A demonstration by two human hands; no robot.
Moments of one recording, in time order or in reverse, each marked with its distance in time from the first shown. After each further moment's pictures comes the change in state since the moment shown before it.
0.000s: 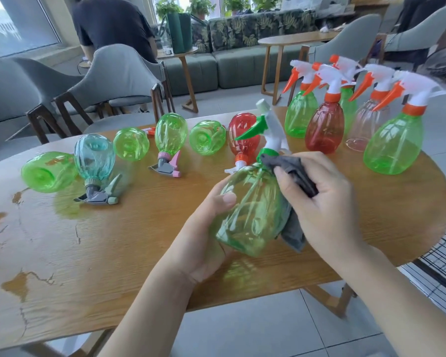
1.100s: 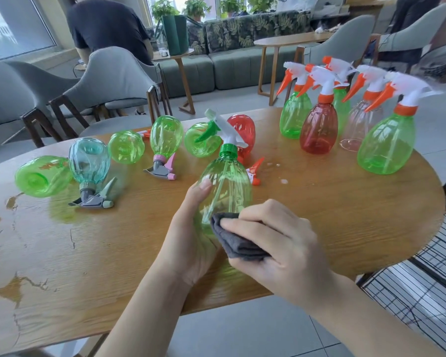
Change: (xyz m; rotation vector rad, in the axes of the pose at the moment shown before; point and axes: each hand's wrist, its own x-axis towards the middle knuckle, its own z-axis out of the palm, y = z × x) left_hand 0.001 0.005 0.000 -0.161 0.102 -0.043; right_hand -0.034 -0.023 0.024 -0.119 -0.031 -0.418
